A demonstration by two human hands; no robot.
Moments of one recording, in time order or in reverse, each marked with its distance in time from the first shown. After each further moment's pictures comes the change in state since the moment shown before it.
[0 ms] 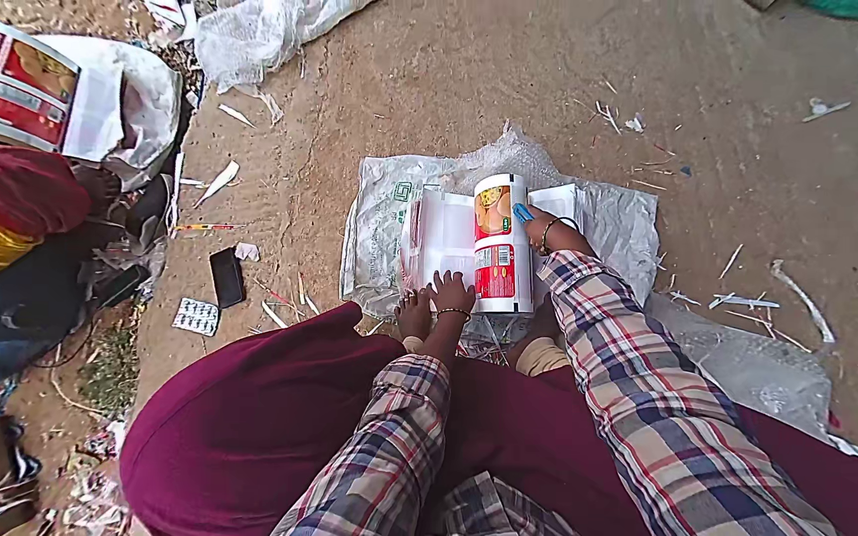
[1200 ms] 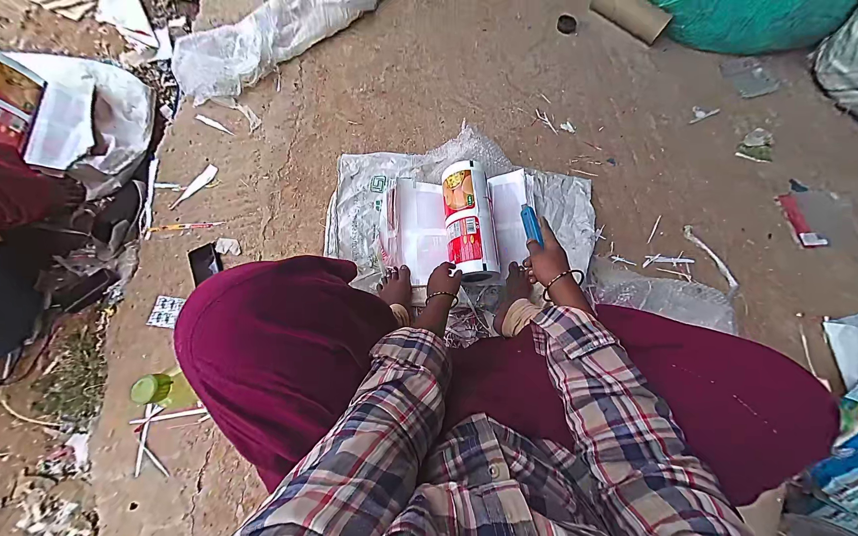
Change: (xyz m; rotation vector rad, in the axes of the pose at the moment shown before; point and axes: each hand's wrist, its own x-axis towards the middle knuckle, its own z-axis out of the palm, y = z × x) left_hand -0.073 -0.001 0.019 -0.435 -0.048 0.107; right_hand -0.187 0.097 0.043 0.439 0.309 -0.049
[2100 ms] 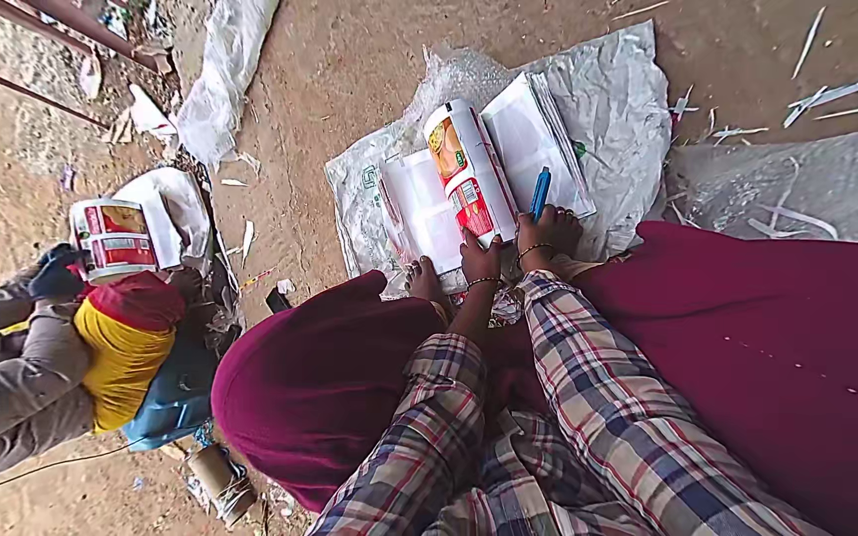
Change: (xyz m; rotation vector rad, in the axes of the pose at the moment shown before) left_hand 0.021 0.031 0.060 0.188 0.157 -0.132; right_hand 0.120 0.106 0.101 -0.358 0.433 0.172
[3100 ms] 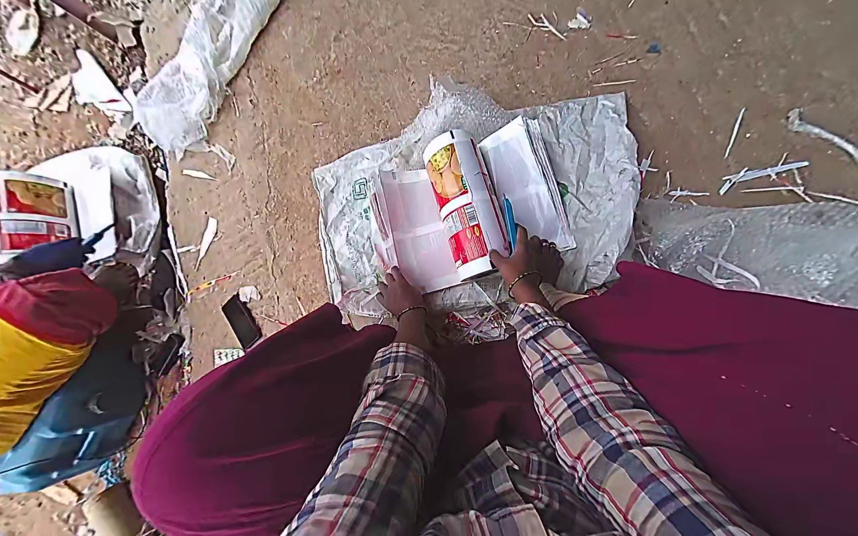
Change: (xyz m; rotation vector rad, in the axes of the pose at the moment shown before) left_hand 0.058 -0.098 -0.078 0.565 0.255 -0.093; right_hand -0.027 -0.023 -0.033 0.281 -0.225 -0.212
